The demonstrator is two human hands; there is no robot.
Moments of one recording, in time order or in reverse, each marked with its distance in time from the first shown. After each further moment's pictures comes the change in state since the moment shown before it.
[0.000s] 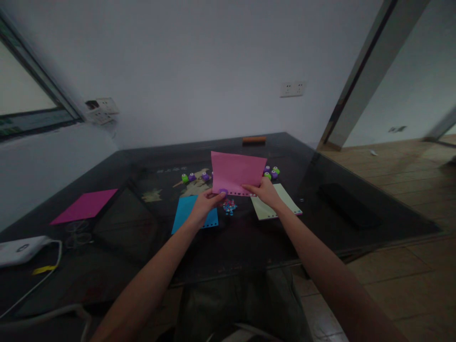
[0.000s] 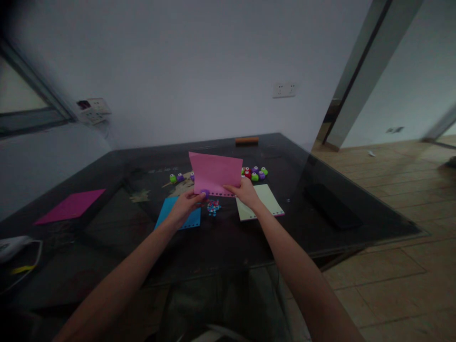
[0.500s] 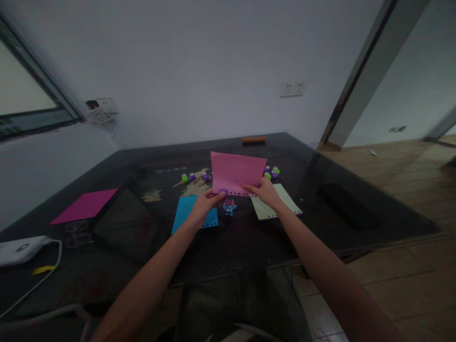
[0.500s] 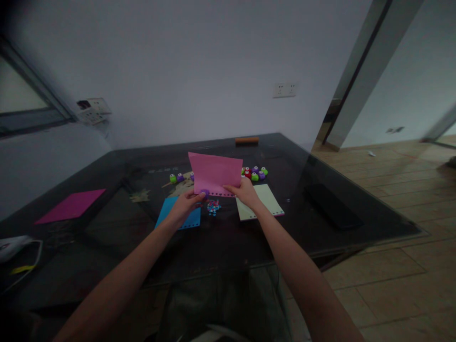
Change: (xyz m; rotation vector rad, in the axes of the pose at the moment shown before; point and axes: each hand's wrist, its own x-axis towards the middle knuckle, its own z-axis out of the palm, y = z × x) left_hand 0.002 -0.004 -0.003 0.021 -0.005 0.027; right_hand 0.000 0.004 0.000 0.009 -0.005 -0.028
